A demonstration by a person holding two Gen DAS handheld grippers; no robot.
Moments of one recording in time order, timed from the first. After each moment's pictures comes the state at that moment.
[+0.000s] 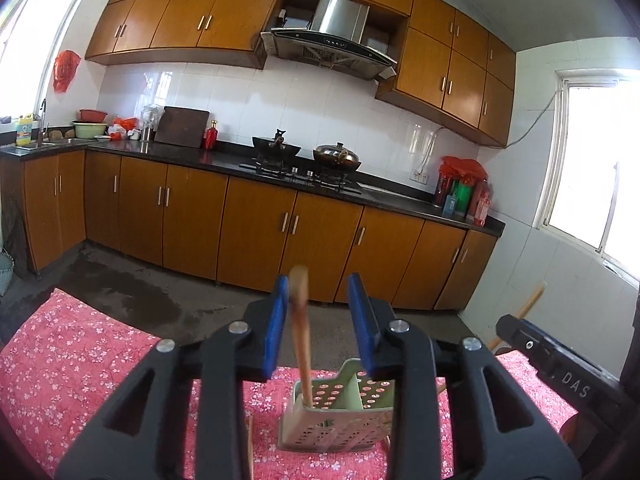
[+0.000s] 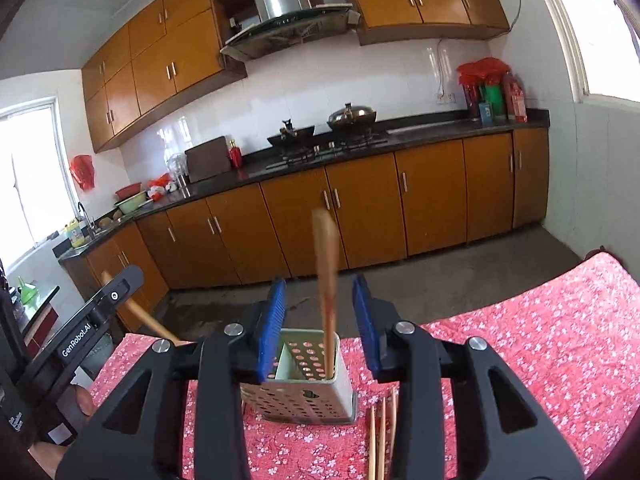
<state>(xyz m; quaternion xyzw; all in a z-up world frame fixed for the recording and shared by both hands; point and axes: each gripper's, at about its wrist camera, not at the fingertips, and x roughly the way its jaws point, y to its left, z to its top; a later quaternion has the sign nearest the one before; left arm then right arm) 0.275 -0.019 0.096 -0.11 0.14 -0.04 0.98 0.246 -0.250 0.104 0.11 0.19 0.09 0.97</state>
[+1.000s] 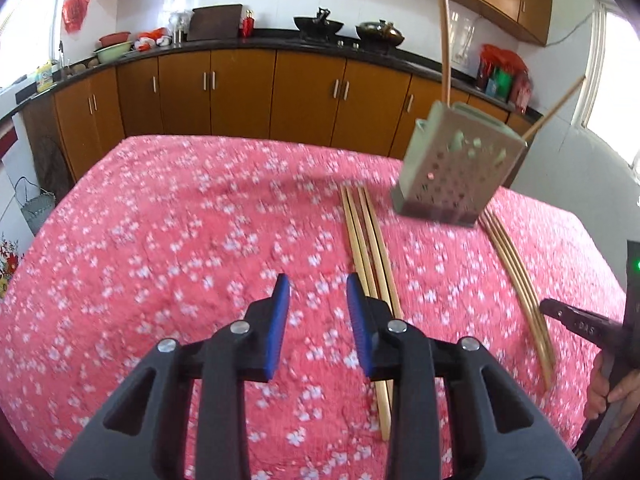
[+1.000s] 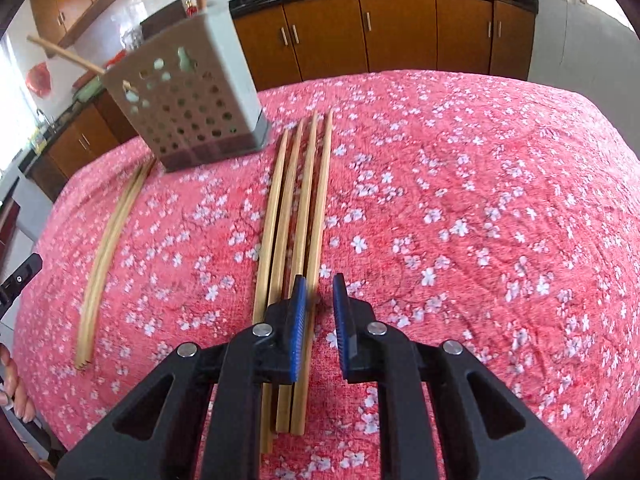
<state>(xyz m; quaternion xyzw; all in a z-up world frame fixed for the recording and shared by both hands) 0.154 0.050 -0.061 -0.07 0.36 0.00 0.93 0.192 -0.271 -0.096 0.08 0.45 0.05 0.89</state>
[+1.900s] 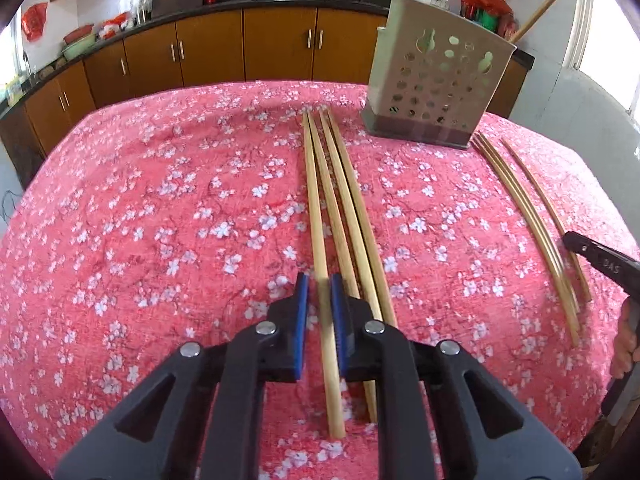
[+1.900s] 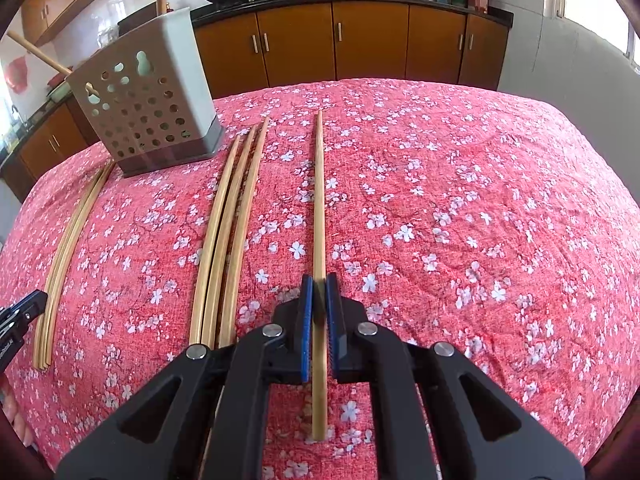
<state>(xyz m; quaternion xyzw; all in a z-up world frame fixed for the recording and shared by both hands) 0.174 0.010 -0.101 -0.02 0.43 -0.03 0.90 0.187 -0.290 -0.101 0.05 0.44 -0.01 0.90</state>
